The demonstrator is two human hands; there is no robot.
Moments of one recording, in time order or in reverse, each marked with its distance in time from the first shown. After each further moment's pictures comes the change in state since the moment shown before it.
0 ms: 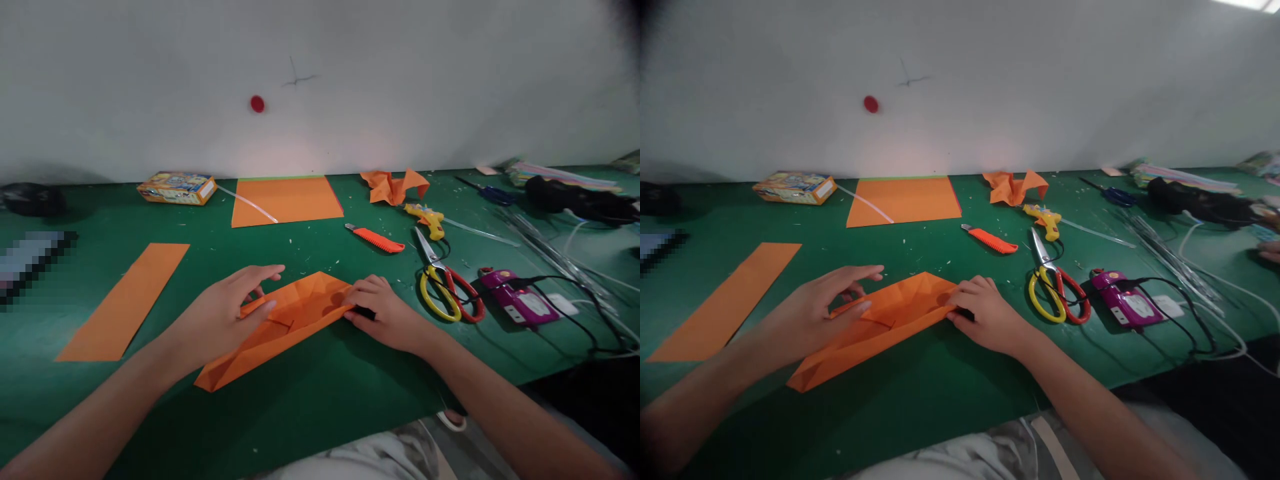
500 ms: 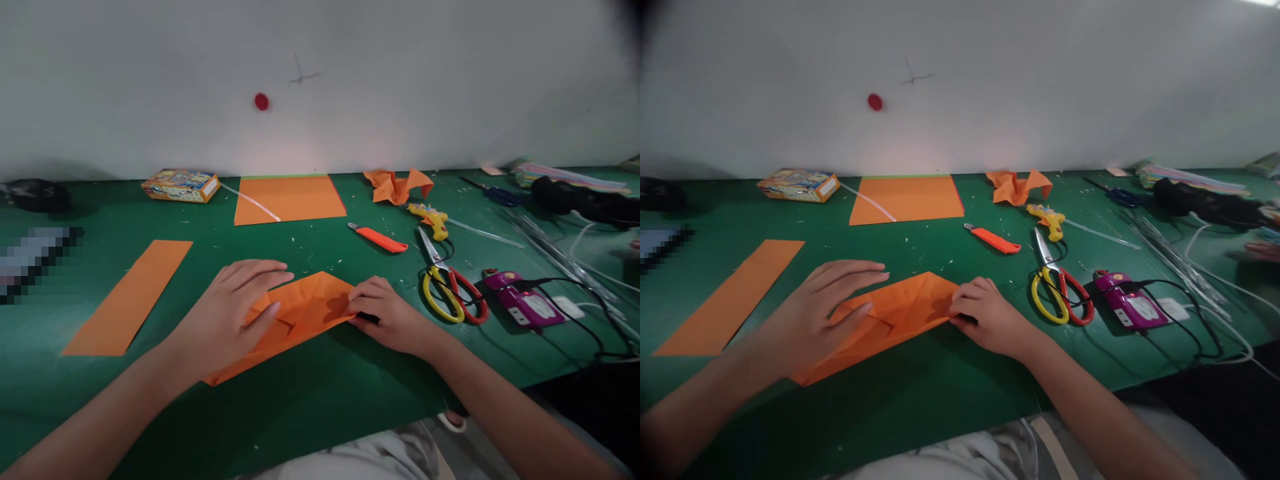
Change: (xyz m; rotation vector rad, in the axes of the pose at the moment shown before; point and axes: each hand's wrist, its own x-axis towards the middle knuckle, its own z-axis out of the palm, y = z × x) left_hand -0.007 0.007 0.005 0.201 0.201 0.323; right_hand -0.004 0.005 0.003 -0.016 0.065 -0.130
